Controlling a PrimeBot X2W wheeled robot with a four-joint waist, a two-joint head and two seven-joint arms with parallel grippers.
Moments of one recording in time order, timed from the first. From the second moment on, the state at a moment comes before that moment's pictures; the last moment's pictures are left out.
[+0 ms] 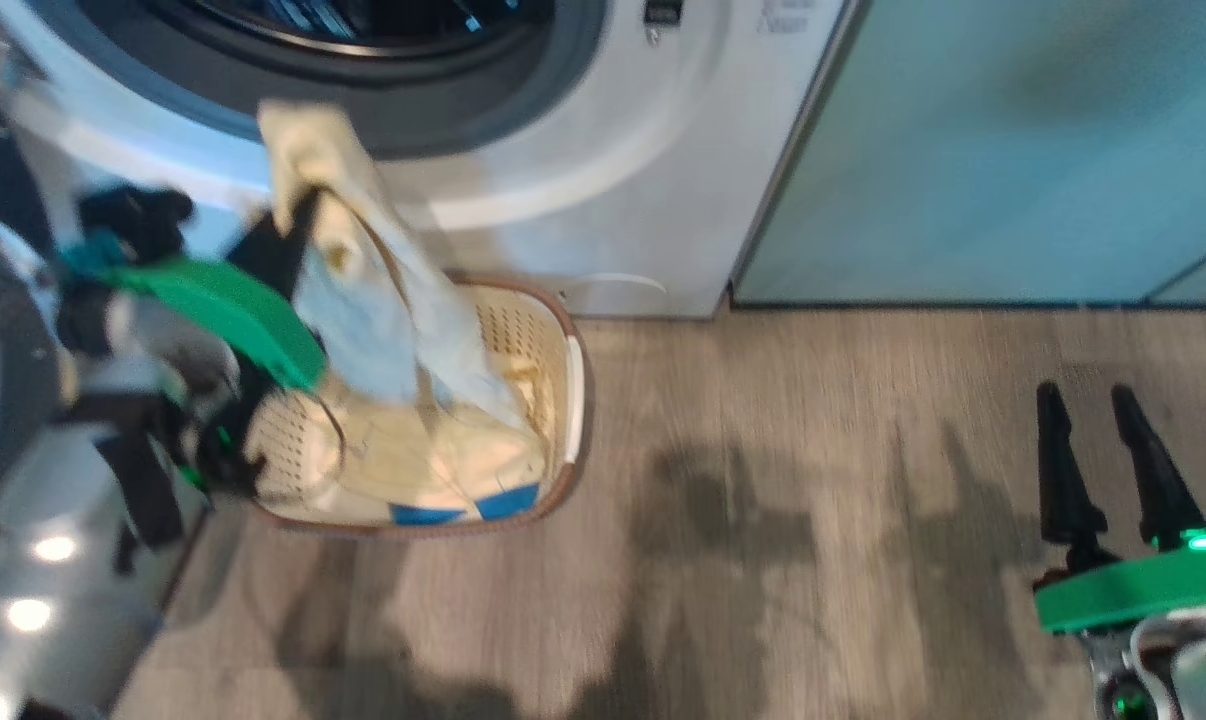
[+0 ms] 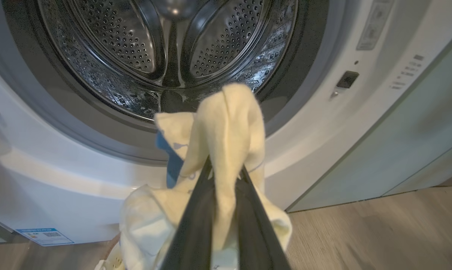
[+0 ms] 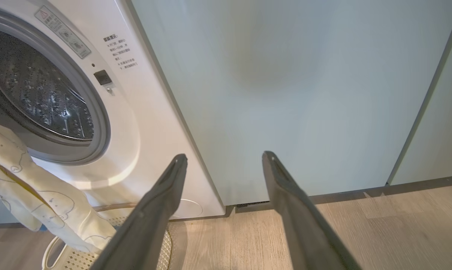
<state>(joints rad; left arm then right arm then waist) -0.58 0.39 -0.32 0.42 -0.66 -0.13 -0.10 -0.10 -0.14 0.11 0.16 0.44 0.13 -0.26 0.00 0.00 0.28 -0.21</state>
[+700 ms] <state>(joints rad) -1.21 0.45 -0.34 0.76 -0.67 -0.13 -0.15 -0.27 -0.09 0.09 0.12 0.45 0.13 -0.26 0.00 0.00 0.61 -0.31</state>
